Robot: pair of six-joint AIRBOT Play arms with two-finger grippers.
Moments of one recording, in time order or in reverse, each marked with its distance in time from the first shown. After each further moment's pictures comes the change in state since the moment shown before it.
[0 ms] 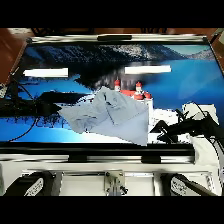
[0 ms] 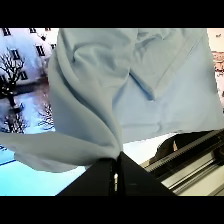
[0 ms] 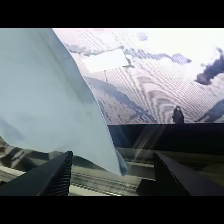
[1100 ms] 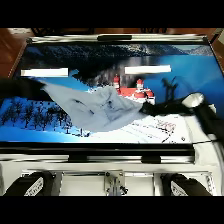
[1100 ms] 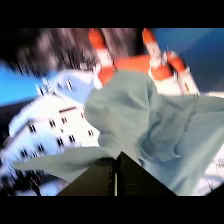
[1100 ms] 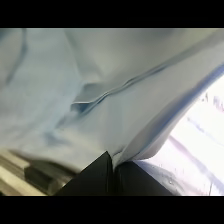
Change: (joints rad) left arm 0.048 0.000 0.348 0.015 0.040 0.014; right arm 0.317 0.196 0.339 0.083 -0.163 -0.075
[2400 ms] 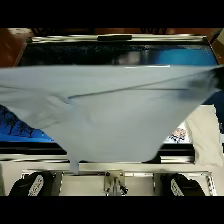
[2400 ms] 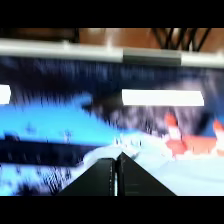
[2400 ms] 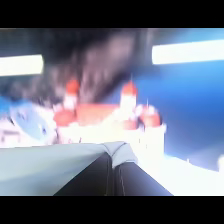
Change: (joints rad) left arm 0.239 0.199 0.246 0.226 -0.183 -0.249; right arm -0.144 0.313 0.415 -0.503 0.179 0.155
